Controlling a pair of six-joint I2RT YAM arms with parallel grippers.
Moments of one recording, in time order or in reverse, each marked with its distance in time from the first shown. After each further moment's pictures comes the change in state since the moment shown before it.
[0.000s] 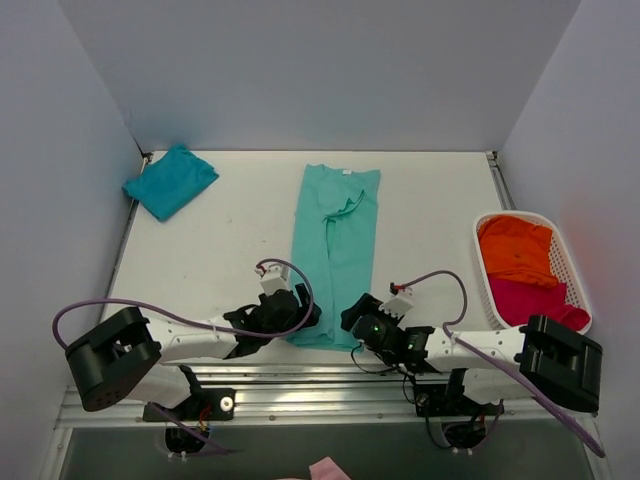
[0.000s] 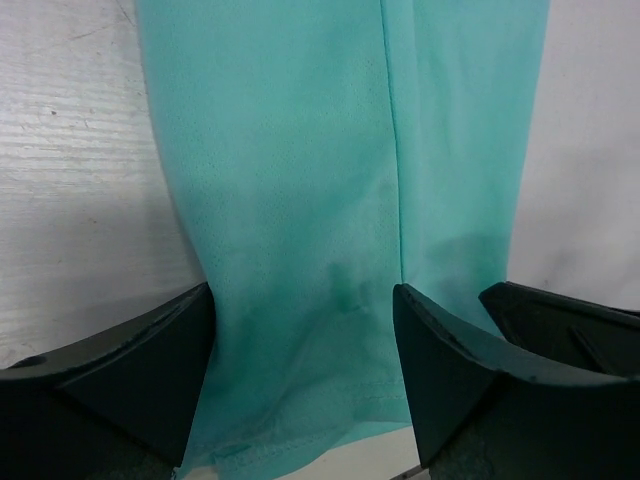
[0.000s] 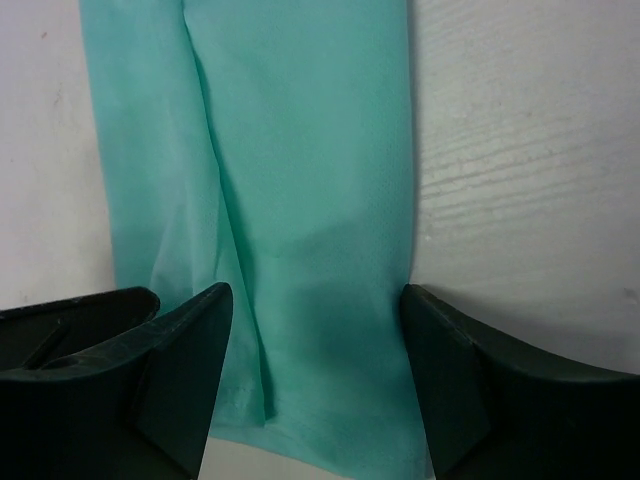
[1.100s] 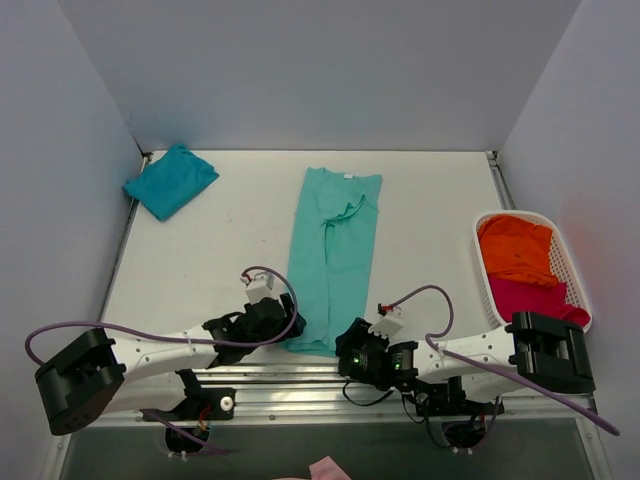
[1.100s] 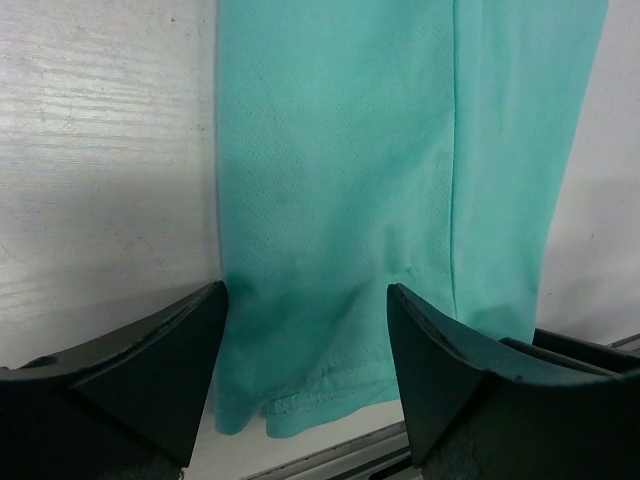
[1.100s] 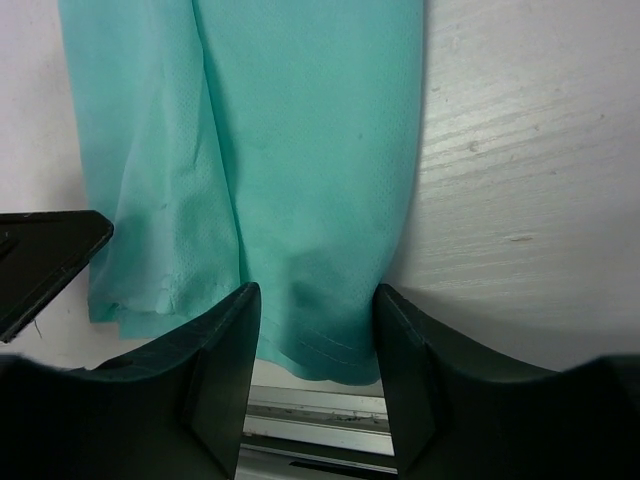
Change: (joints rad) left arm -0.002 -0.204 -0.087 -0.187 0.023 -0.029; right arm 0.298 0.048 0.094 -0.303 0.089 0.278
